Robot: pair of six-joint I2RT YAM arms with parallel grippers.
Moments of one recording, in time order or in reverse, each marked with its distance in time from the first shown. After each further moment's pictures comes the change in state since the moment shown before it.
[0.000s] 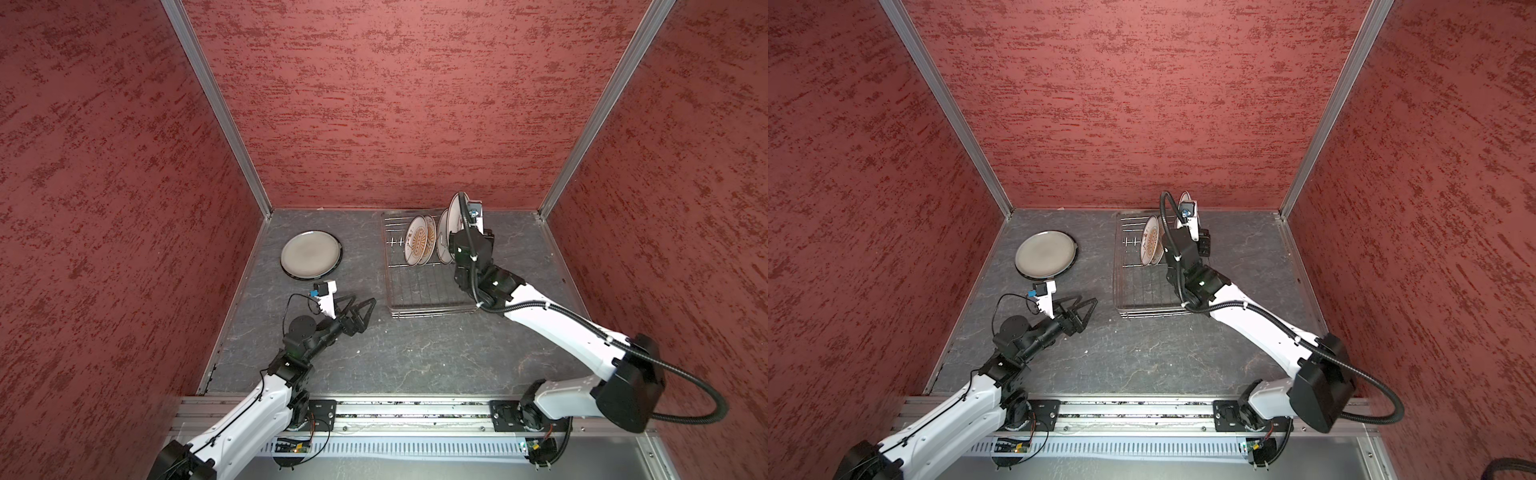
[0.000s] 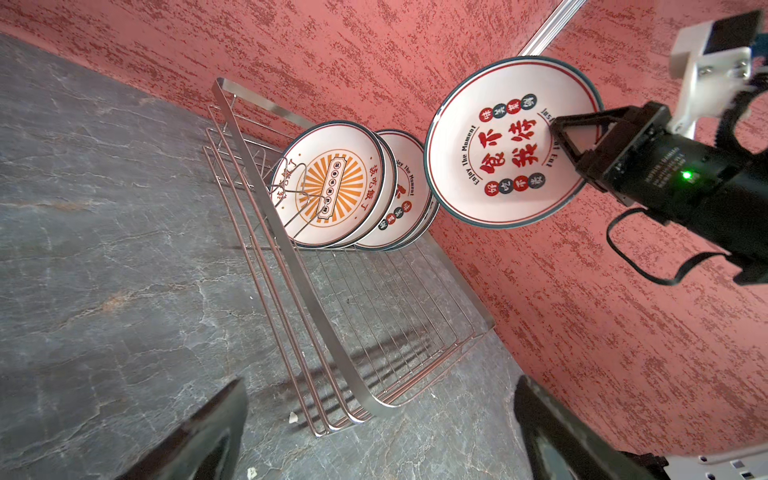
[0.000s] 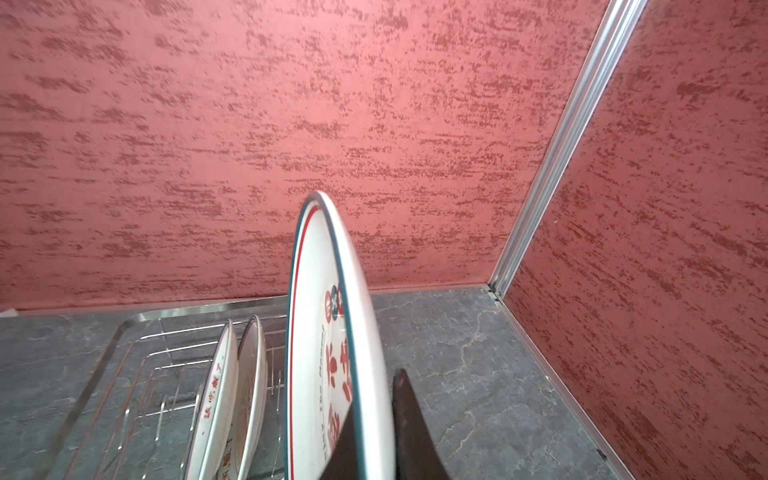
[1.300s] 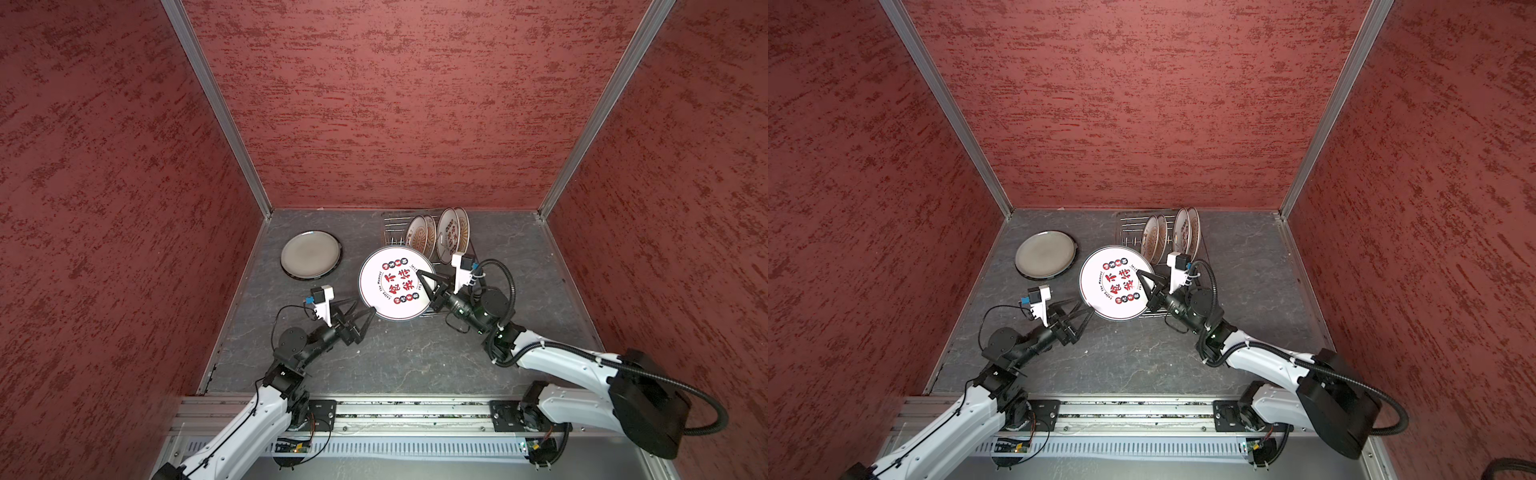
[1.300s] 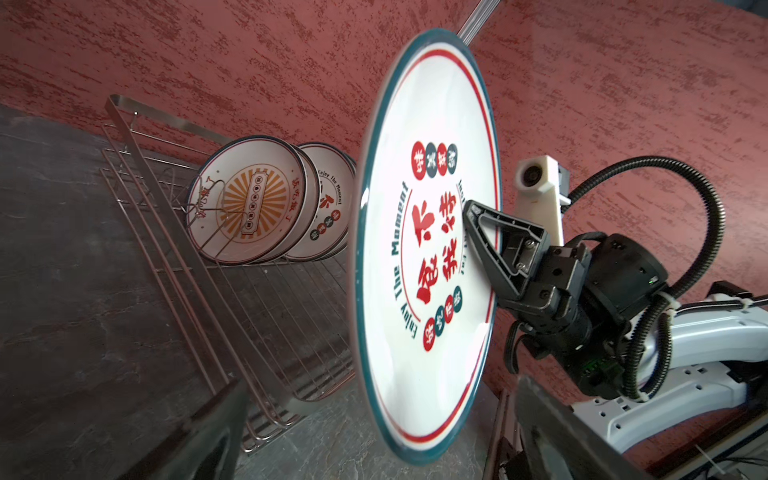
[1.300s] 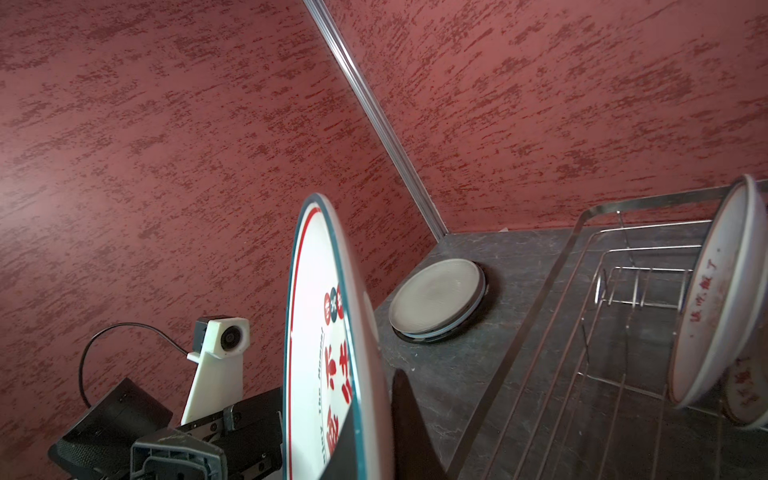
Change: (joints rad) left arm -0.002 -0.138 -0.058 0.093 0.150 -0.058; right arm 0.034 -0.059 -0.591 0.854 -1.099 0.577
